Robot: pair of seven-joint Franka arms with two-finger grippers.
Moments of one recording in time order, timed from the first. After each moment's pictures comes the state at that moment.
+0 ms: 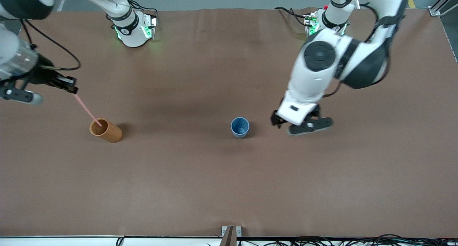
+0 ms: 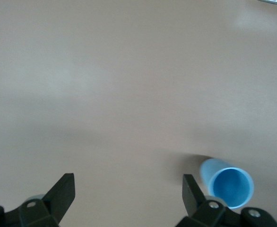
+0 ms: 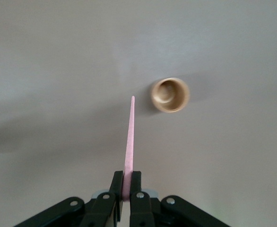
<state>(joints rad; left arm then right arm) -0.21 0.33 -0.31 -1.52 0.19 1.91 -0.70 0.20 0.04 -0.04 -1.60 0.01 1.57 0.44</state>
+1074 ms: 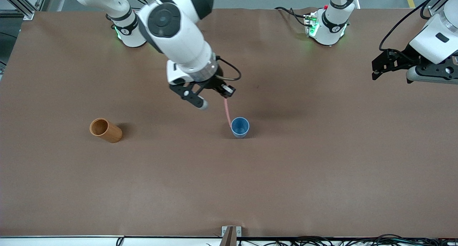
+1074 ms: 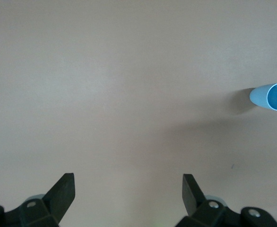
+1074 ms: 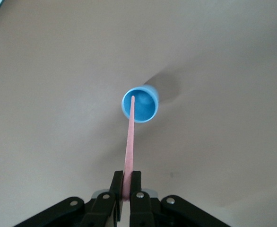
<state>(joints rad) -0.16 -0.01 -0.01 -1.52 -0.01 1.54 -0.03 0.73 0.53 -0.03 -1.14 0.27 1.84 1.32</state>
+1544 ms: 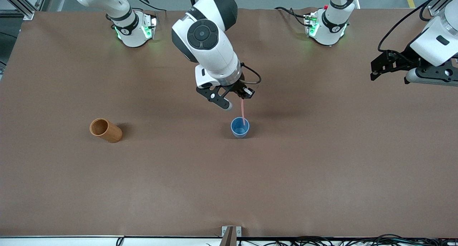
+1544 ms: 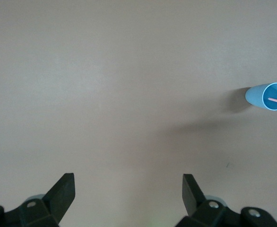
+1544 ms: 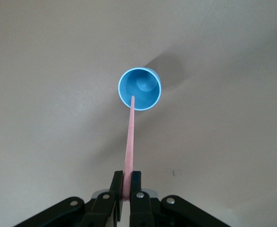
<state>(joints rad) -0.15 -0.01 0.00 -1.53 -0.02 1.54 -0.03 0.79 0.60 -0.04 -1.14 0.27 1.87 1.34</state>
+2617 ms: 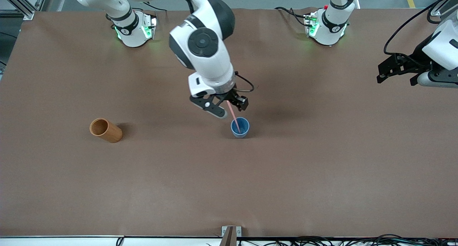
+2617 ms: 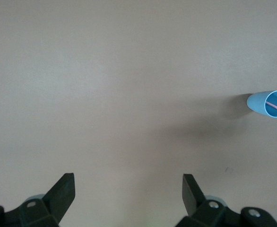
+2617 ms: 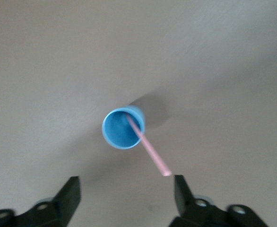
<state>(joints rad) -0.12 0.00 -0.01 -1.52 -0.04 1.54 -0.04 0.75 0.57 -0.08 -1.14 0.17 1.80 1.19</state>
